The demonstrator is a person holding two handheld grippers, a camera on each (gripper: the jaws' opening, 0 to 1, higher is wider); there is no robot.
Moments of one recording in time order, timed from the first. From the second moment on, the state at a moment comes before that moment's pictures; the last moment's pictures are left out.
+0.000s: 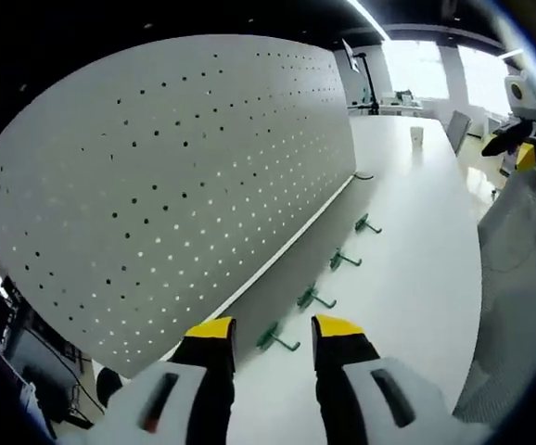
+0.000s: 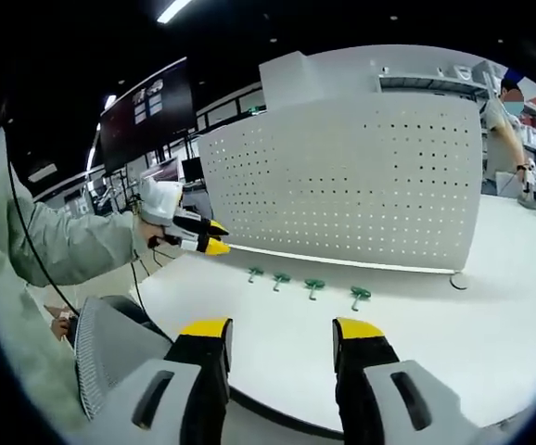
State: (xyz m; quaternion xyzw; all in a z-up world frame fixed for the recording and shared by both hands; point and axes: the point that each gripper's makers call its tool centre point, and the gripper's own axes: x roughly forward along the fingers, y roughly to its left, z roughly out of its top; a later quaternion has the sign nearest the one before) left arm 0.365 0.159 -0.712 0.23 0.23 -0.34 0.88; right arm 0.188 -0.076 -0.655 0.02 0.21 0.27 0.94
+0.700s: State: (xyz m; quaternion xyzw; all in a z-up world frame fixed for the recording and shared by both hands) left arm 0.394 0.165 -0.766 0.32 0.29 -0.40 0.81; right arm 0.200 -0.087 -0.665 0.04 0.22 0.25 0.94
